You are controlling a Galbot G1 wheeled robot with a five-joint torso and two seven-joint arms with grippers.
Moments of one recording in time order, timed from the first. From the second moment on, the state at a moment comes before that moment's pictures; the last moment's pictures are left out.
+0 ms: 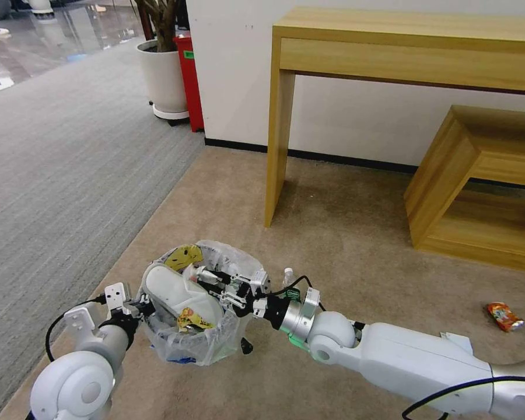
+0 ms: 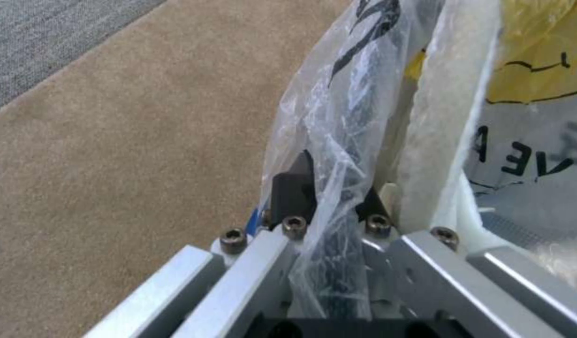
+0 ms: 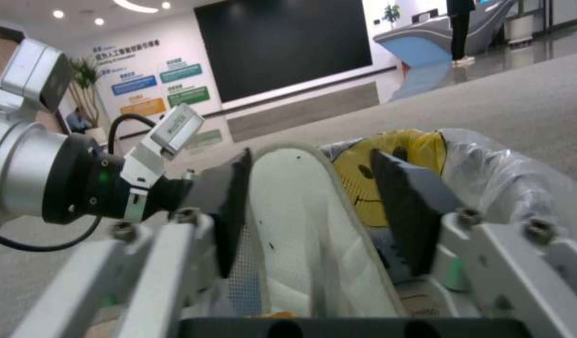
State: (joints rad) left arm 1.55 -1.08 -0.62 -2.23 -0.97 0.52 -0.48; right arm -0.46 0.88 -0.84 1.72 1.01 0.45 -0.20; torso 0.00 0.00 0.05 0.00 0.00
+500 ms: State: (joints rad) left arm 1.55 -1.09 -0.62 -2.20 -0.96 0.52 -0.48; right arm -0.55 0.90 -0.64 1.71 1.04 0.31 0.09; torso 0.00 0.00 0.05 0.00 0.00
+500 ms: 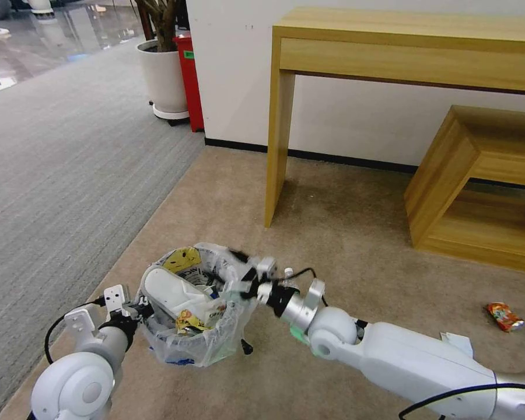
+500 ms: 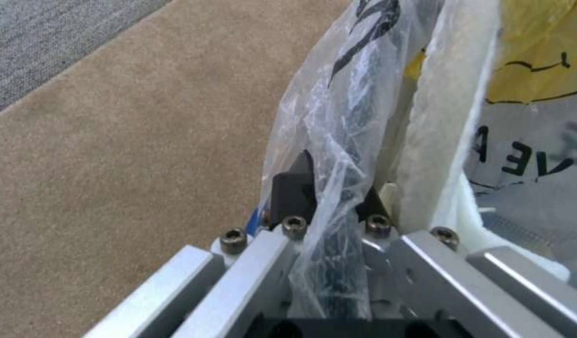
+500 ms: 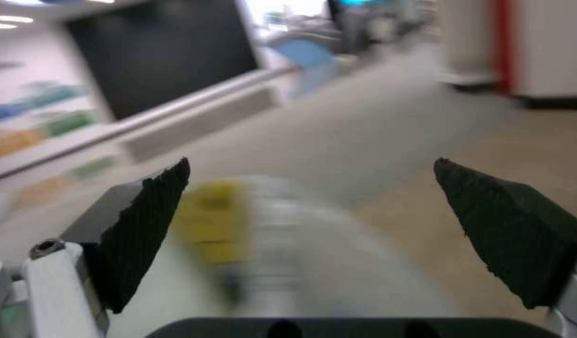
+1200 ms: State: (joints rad) left arm 1.55 -1.09 -0.62 -2.19 -0.95 0.50 -0.47; right arm -0.75 0.96 -0.43 1.49 0.99 0.09 0.56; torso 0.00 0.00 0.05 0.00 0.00
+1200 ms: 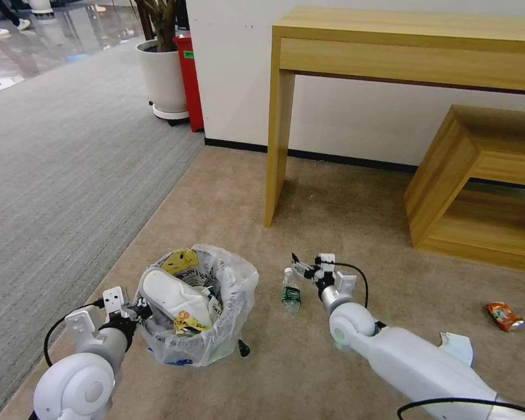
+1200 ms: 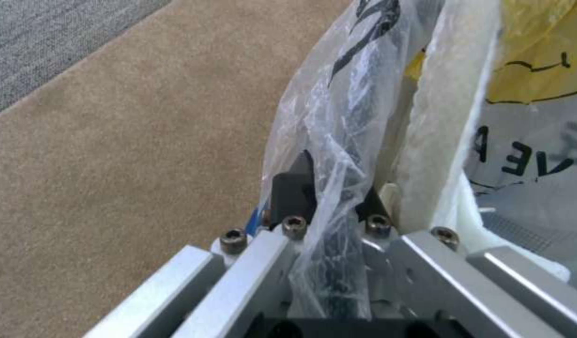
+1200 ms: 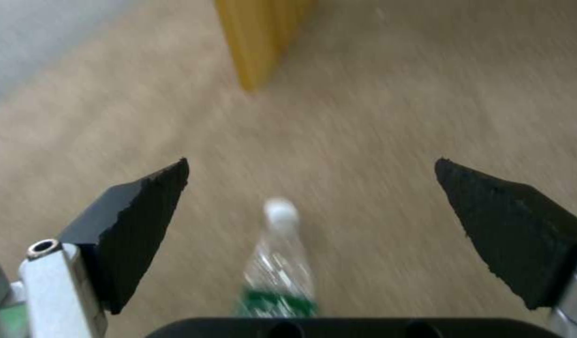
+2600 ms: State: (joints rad) left arm 1.57 -1.11 -0.62 -2.20 -0.94 0.48 -0.46; right arm -0.60 1.38 -0.54 0.89 0.95 -0.11 0.65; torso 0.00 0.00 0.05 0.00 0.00
